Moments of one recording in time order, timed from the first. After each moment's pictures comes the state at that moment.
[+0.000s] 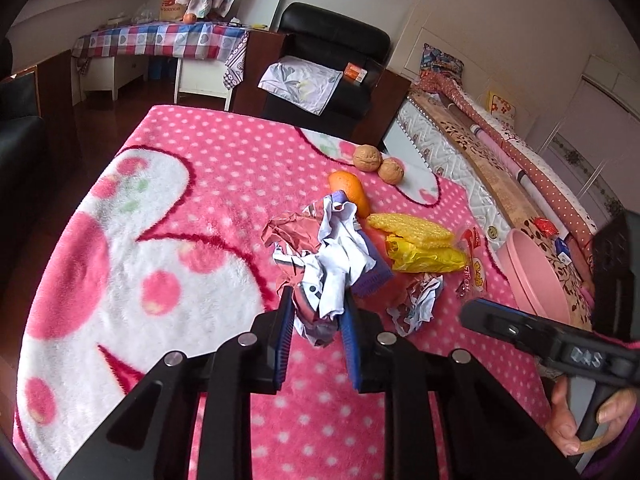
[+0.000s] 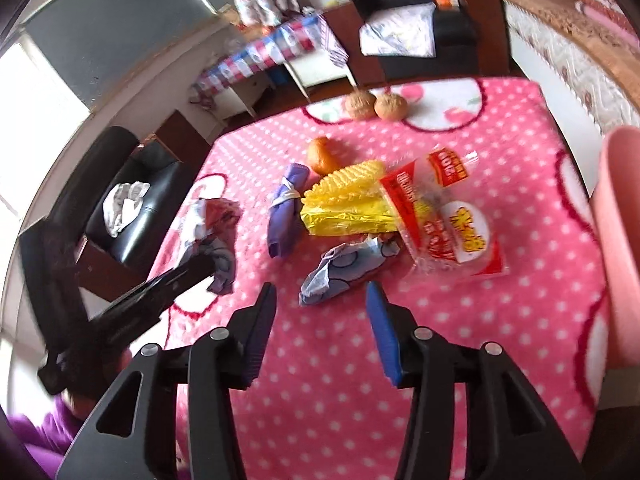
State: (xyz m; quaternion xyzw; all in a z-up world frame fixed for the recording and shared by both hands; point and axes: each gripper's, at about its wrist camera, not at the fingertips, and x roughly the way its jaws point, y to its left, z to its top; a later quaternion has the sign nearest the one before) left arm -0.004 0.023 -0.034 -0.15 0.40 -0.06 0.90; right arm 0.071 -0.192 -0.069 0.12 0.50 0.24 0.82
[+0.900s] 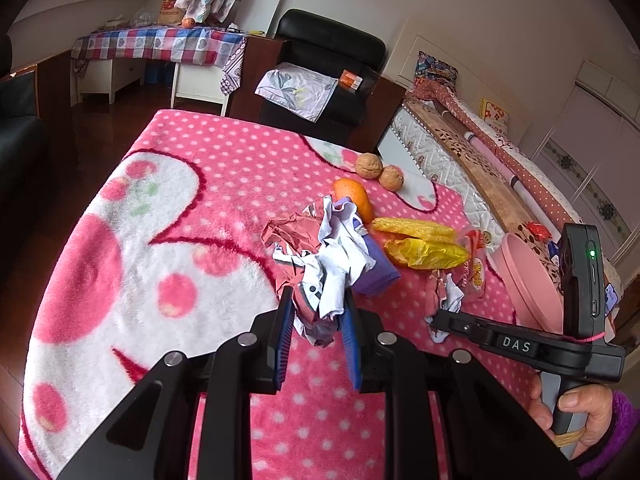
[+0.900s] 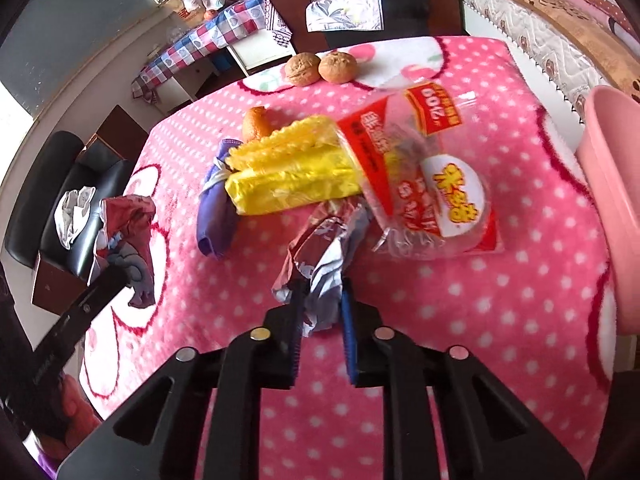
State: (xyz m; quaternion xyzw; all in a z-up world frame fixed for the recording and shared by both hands) left arm -0.011 0.035 -0.034 -0.16 0.39 -0.07 0.91; right arm 0.077 -0.193 -0.095 0.09 0.53 0.16 0.83
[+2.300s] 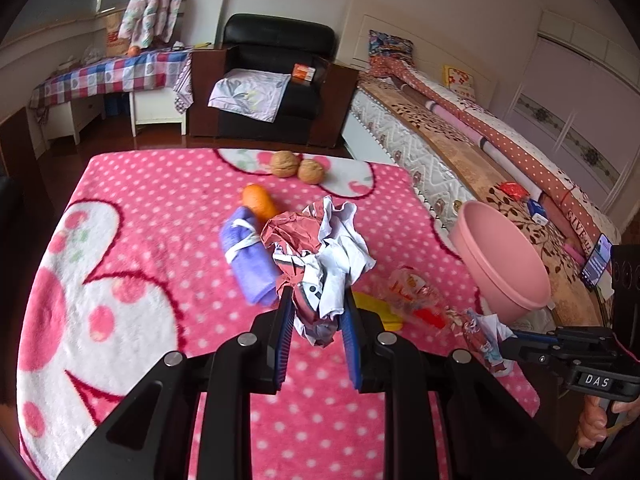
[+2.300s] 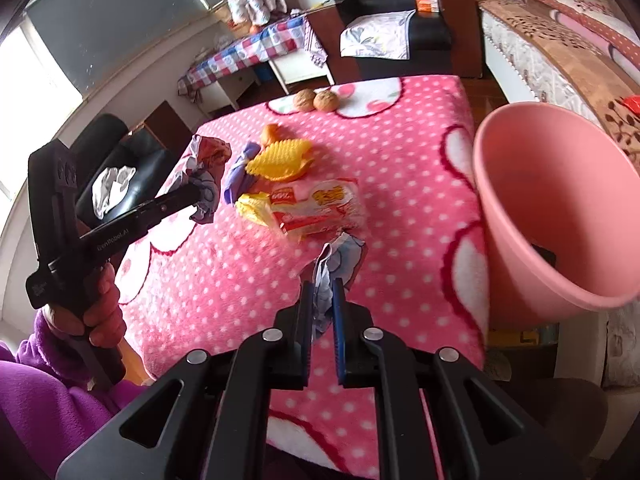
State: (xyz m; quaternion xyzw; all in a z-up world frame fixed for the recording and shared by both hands) left arm -0.003 -0.052 -0.004 -0.07 0.39 -0.13 0.91; right arm 0.002 -0.300 -0.041 0.08 0.48 0.23 0.84
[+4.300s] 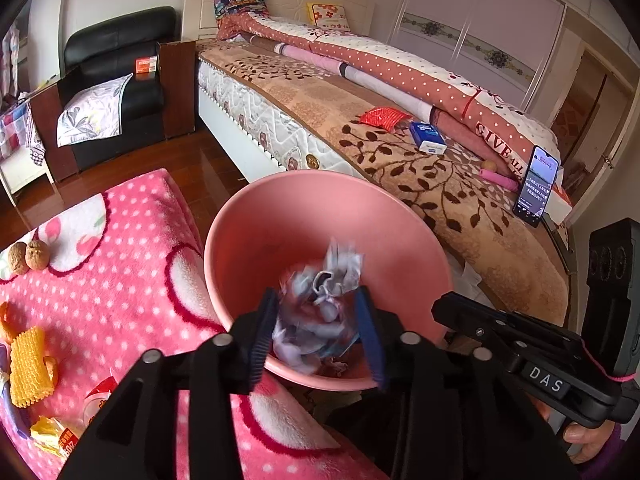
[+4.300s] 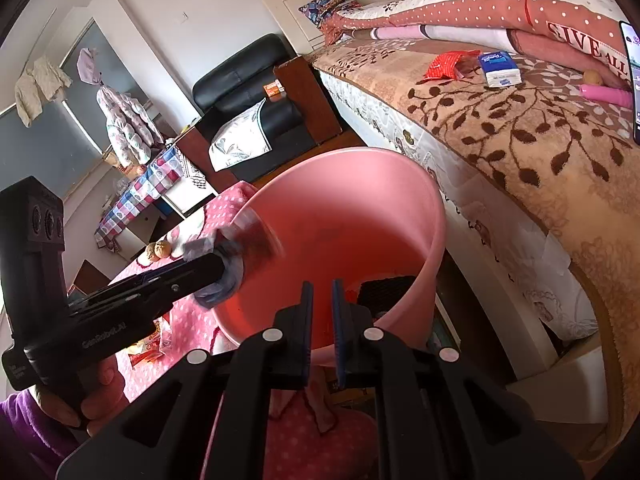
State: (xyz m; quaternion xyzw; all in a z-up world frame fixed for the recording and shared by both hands) left arm 0.067 -0.323 -0.002 0.04 0.42 -0.32 0.85; right arm 0.005 -0.484 -0.061 0.24 0.37 0.01 0.90
